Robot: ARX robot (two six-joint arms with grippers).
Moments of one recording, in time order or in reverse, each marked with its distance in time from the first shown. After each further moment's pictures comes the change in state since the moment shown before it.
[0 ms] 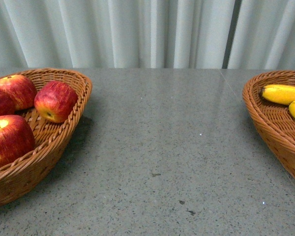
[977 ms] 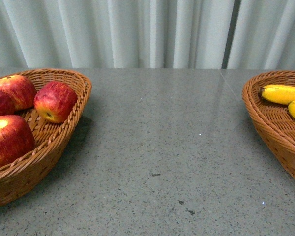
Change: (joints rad) left arm 0.000 0.000 0.000 0.000 0.000 0.000; right arm 0.000 -0.128 -0.160 0.027 0.000 0.005
